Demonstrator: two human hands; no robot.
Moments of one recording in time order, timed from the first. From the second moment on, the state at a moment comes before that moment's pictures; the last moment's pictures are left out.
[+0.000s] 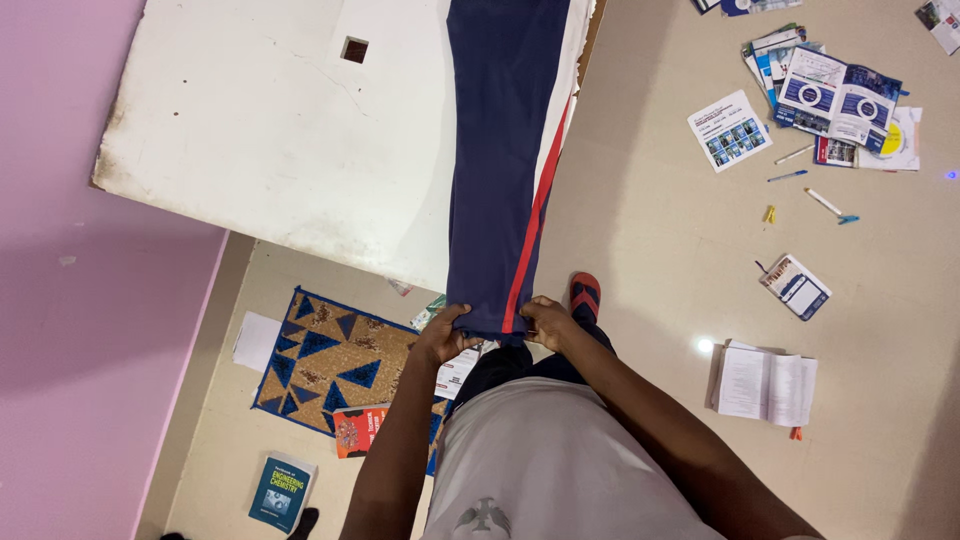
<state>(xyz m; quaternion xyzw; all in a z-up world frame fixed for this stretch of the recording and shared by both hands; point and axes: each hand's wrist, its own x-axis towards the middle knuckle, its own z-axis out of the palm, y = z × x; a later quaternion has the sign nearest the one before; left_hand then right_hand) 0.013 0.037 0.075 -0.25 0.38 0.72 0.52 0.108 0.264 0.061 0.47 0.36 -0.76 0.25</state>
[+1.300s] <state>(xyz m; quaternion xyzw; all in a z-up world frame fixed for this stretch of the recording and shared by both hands) -0.119 0.160 0.007 0.02 0.96 0.22 0.18 -0.030 0.413 -0.008 0.38 0.62 -0.58 0.36</state>
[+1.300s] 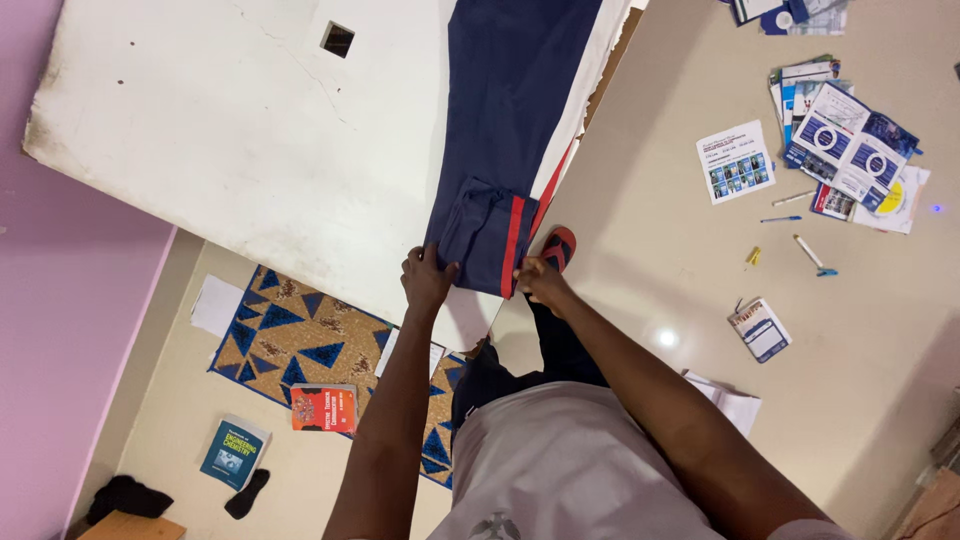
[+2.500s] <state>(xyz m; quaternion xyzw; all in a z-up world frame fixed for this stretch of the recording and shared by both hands) -0.292 0.321 0.153 -0.15 0.67 0.70 0.16 -0.169 0.567 0.057 0.23 0.51 -0.75 0.35</state>
